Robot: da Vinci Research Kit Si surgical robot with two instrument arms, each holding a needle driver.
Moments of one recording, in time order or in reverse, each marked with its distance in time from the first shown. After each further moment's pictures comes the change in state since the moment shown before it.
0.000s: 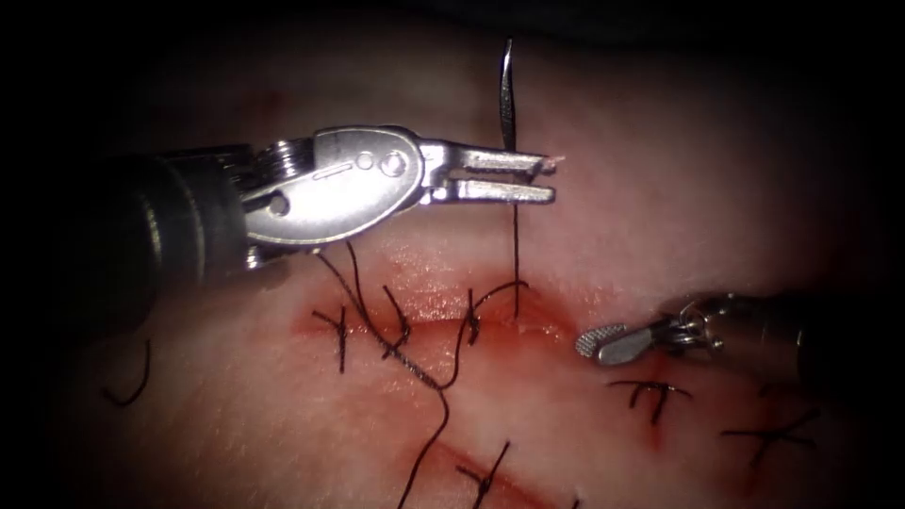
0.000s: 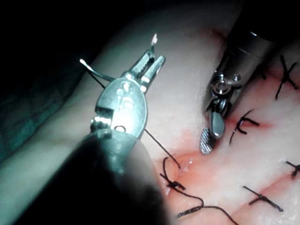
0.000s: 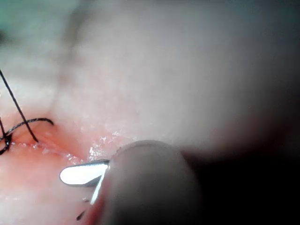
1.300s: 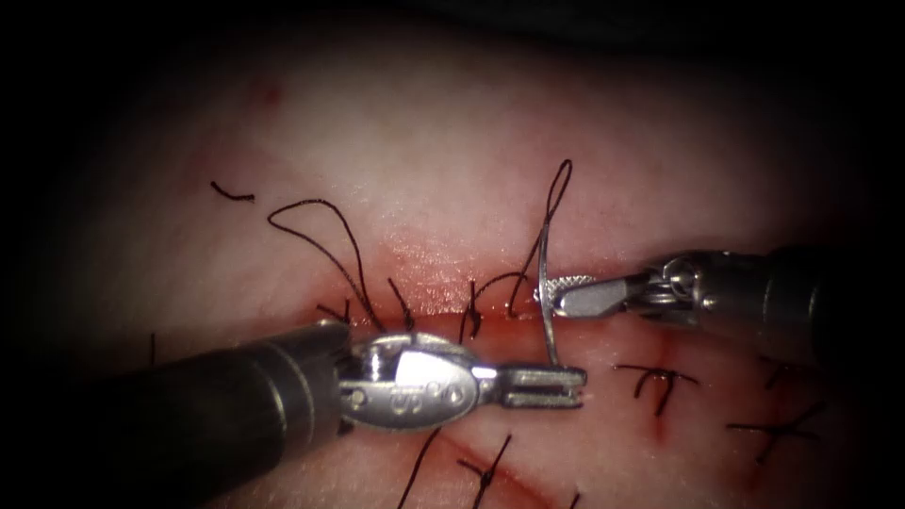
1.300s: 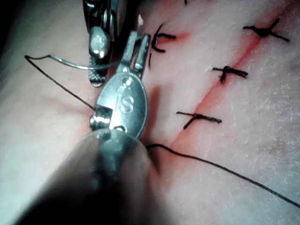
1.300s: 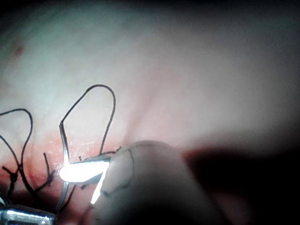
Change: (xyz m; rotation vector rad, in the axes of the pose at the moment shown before) right arm 0.005 -0.011 0.007 -0.029 0.168 -0.146; left arm -0.010 0.013 0.005 -0.039 0.049 0.184
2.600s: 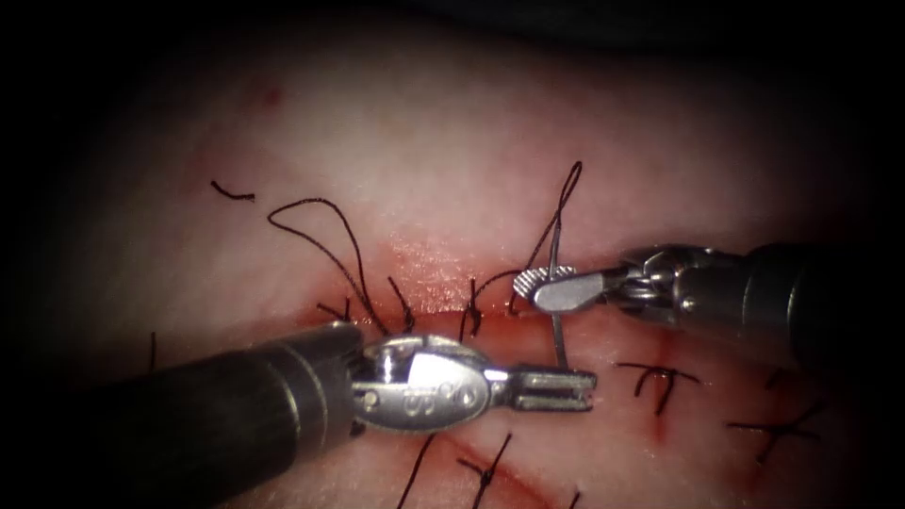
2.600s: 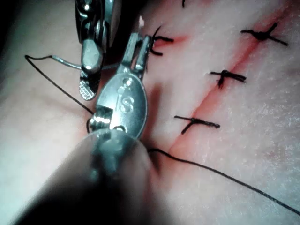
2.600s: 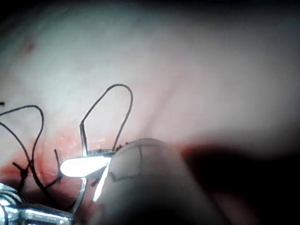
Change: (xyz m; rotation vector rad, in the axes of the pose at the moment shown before) right arm 0.000 0.000 0.002 -0.027 -0.041 -0.053; left arm 0.000 0.000 0.001 -0.034 -0.021 -0.002
